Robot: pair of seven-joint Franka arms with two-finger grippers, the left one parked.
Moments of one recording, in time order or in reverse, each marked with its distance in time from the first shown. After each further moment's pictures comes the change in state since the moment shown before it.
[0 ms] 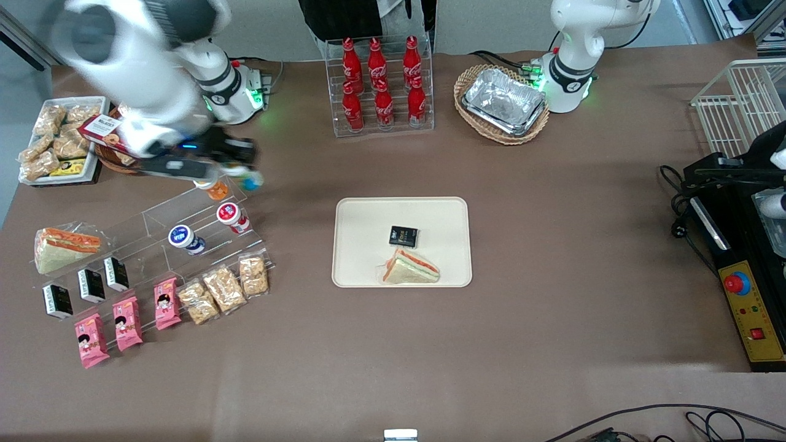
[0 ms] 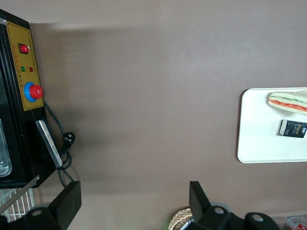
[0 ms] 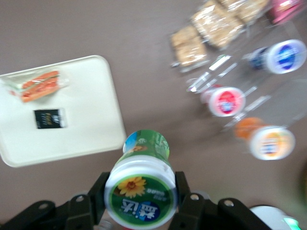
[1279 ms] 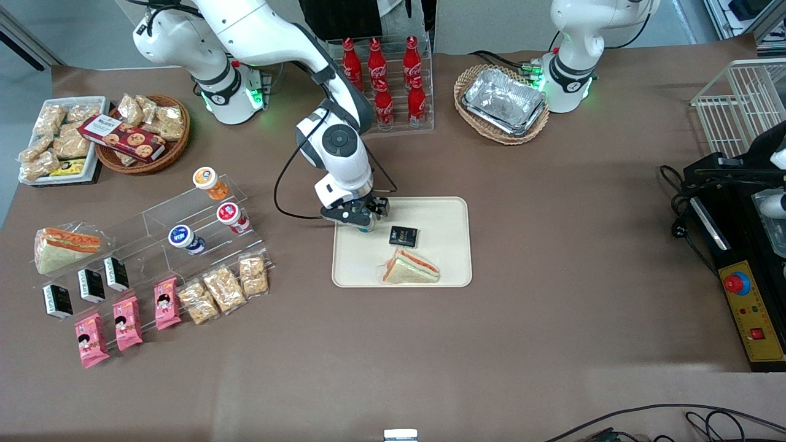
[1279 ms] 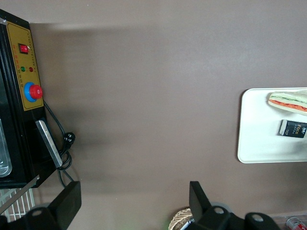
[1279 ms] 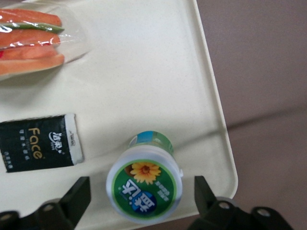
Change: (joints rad) arm 0.326 0.571 -0.005 -0.106 0.042 0.760 0.330
